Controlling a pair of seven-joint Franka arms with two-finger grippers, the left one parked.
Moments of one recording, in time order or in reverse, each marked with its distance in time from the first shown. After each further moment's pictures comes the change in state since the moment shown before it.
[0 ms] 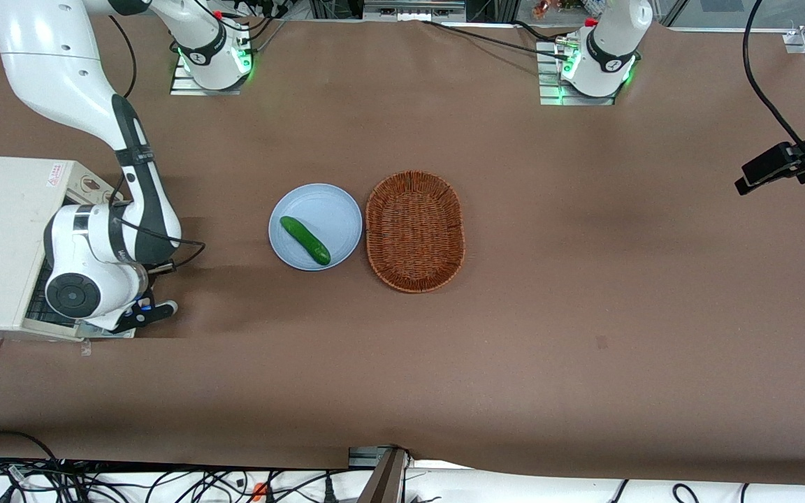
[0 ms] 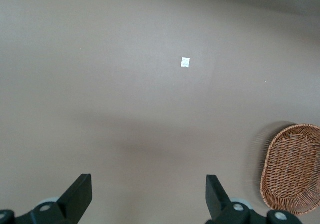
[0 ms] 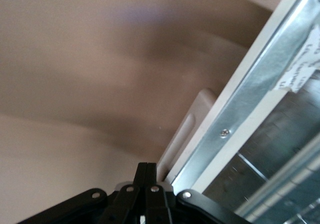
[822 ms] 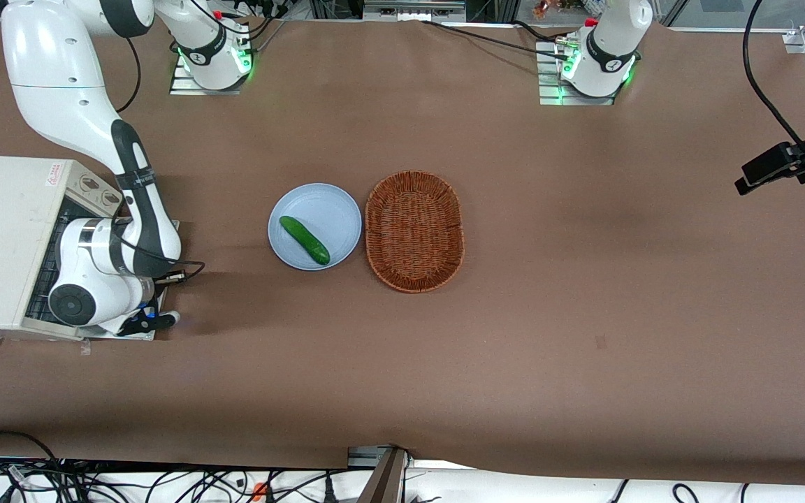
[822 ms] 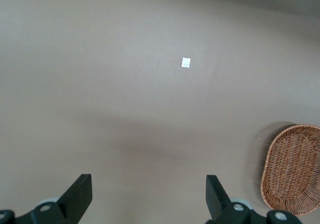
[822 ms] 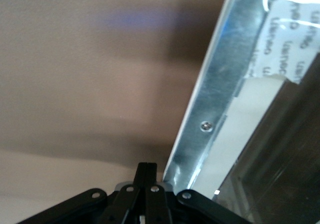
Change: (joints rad) arm -0.041 0.069 -0.007 0.010 0.142 0.056 0.067
